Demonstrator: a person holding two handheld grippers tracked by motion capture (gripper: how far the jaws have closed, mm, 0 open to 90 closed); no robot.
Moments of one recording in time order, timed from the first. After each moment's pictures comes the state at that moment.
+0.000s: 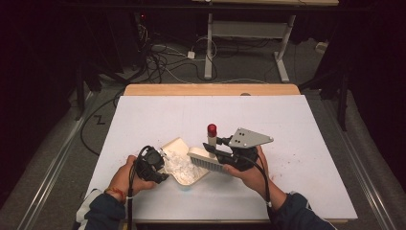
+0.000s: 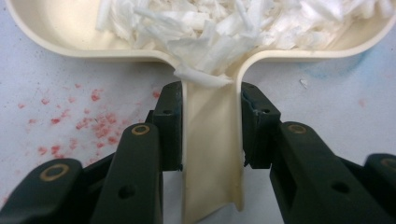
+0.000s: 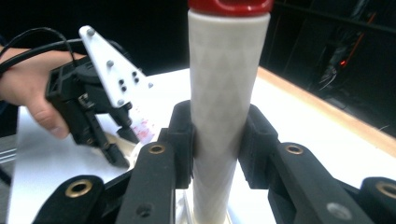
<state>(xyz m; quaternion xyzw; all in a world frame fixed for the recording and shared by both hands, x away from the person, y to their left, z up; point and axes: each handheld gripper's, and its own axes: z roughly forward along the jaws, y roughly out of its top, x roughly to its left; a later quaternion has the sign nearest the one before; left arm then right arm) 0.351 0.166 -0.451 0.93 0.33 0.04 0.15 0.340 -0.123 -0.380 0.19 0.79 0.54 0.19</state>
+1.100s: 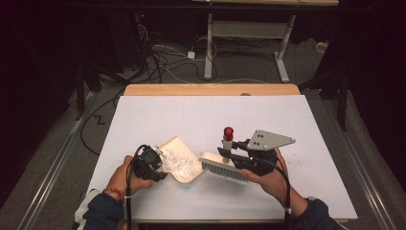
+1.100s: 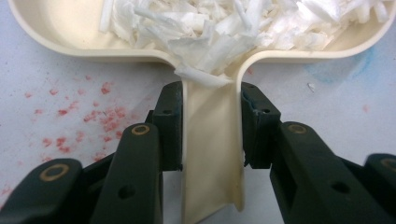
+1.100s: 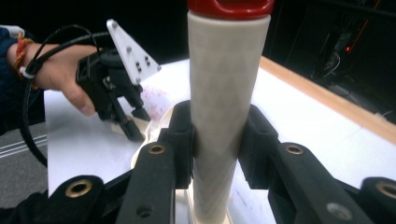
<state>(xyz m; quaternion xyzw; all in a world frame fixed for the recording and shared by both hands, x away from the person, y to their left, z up) 0.353 0.176 -0.452 0.92 0.35 0.03 0.18 0.321 -0.160 -0.361 0.20 0.81 0.53 0.17</state>
